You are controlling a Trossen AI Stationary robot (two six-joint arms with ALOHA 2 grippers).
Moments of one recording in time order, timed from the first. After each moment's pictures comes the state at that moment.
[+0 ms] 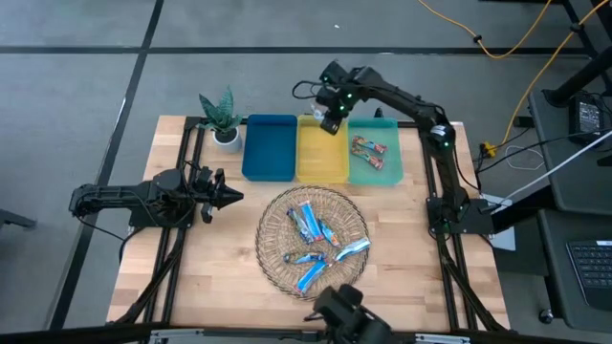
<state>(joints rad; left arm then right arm) 0.08 0.05 0.01 0.05 0.09 -0.47 -0.66 2.18 2.09 -1.14 -0.21 -0.22</state>
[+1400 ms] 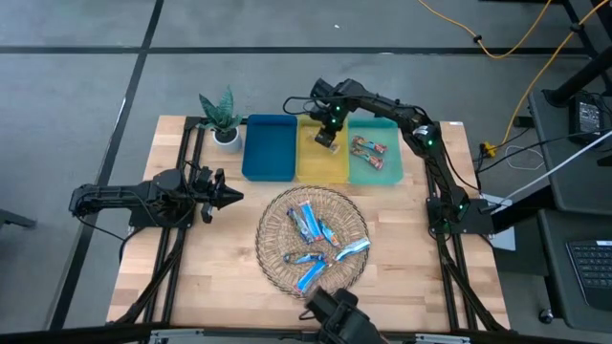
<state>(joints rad) 0.08 0.05 0.01 0.05 0.09 -0.47 -0.64 2.32 2.09 -1.17 -0.21 -0.17</state>
